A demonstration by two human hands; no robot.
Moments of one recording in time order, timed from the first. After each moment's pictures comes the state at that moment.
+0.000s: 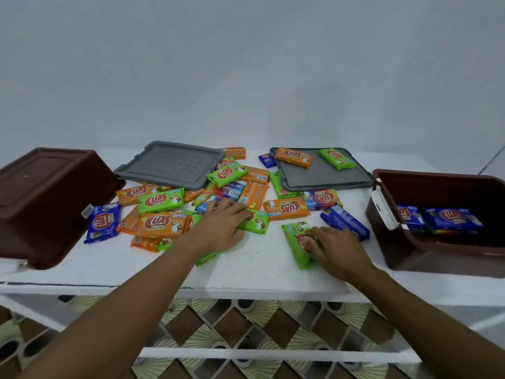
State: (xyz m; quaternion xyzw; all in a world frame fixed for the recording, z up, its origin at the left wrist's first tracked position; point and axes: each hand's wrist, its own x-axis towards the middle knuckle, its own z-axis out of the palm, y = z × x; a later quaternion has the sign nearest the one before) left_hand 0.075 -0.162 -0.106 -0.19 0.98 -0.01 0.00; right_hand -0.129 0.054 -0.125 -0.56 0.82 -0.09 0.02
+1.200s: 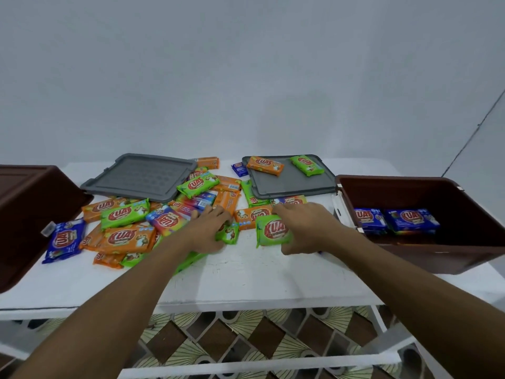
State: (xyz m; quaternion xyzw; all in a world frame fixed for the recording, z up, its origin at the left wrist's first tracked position) left_hand 0.028 -0.160 -0.103 -0.21 0.97 0.08 0.06; right_hand -0.150 0.038 -0.043 -0.66 0.75 0.04 -0.03
